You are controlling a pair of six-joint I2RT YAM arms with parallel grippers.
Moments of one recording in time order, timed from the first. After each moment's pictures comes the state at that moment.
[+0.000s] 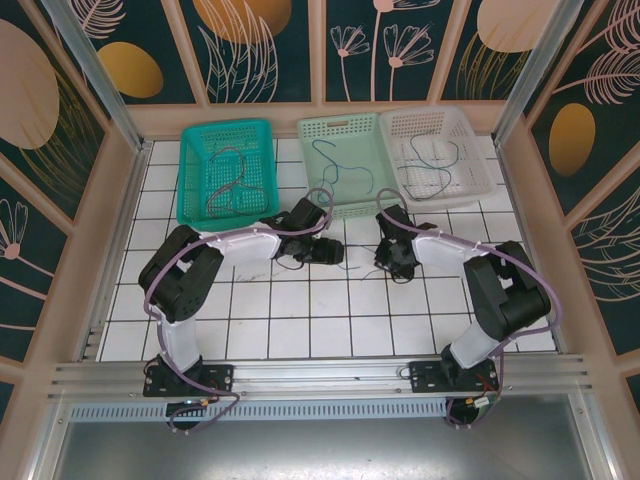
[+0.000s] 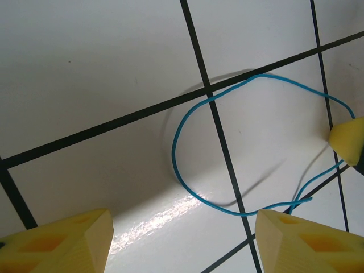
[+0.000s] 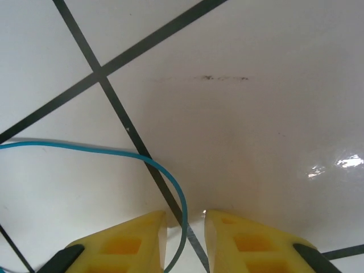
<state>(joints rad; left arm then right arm) -0.72 1.89 1.15 -0.28 0.27 -0.57 0.48 1.61 0.84 -0.51 0.00 0.91</state>
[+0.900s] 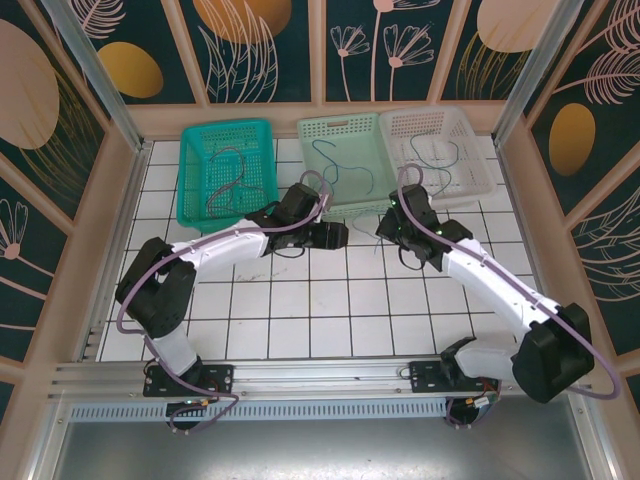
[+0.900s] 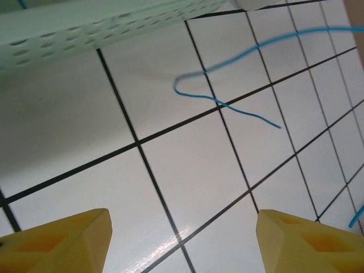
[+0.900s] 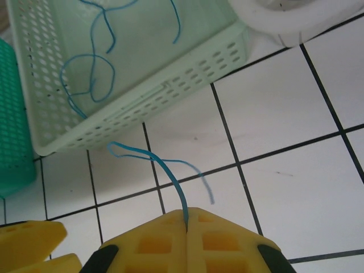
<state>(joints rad) -0.72 1.74 1.17 -0.23 0.28 -0.58 0.54 1.23 0.95 -0.55 0.17 0.81</state>
